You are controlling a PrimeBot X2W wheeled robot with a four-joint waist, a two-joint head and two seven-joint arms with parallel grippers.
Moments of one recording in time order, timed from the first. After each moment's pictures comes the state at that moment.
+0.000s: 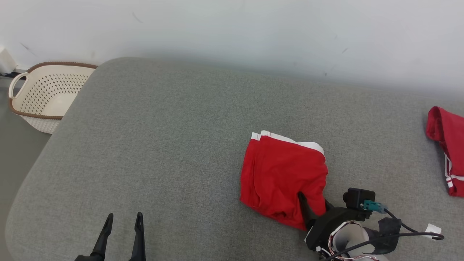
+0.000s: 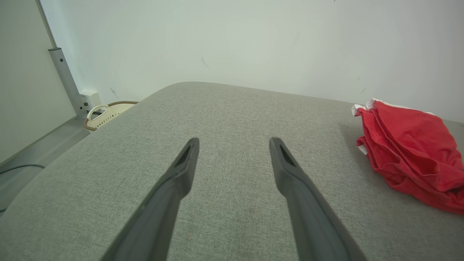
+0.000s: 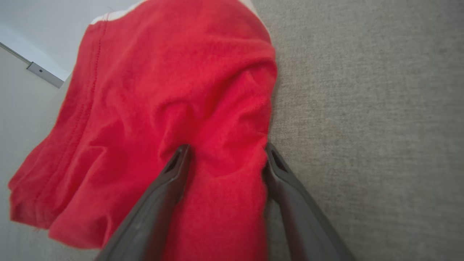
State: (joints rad) left arm -0.04 0.05 -0.04 0.07 -0.11 0.05 -0.26; right arm -0.51 -0.10 0.47 0.92 0.63 0.13 -0.17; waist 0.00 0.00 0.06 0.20
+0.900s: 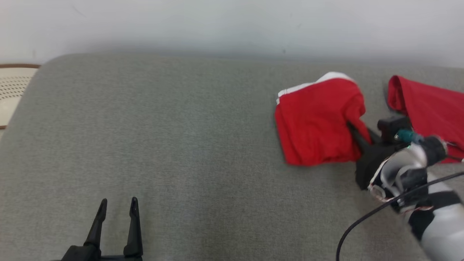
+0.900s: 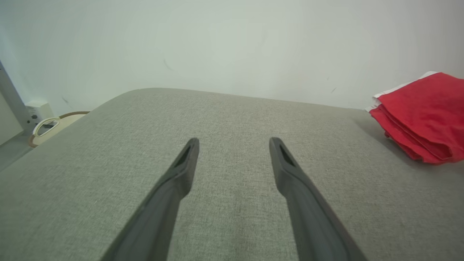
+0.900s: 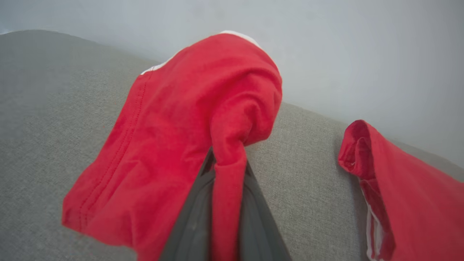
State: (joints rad) left arm -0.07 0.05 -0.04 0.03 -0.13 0.07 -0.26; right arm -0.79 -0.41 0.81 0.88 0.53 0.13 -0.21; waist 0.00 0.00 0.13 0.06
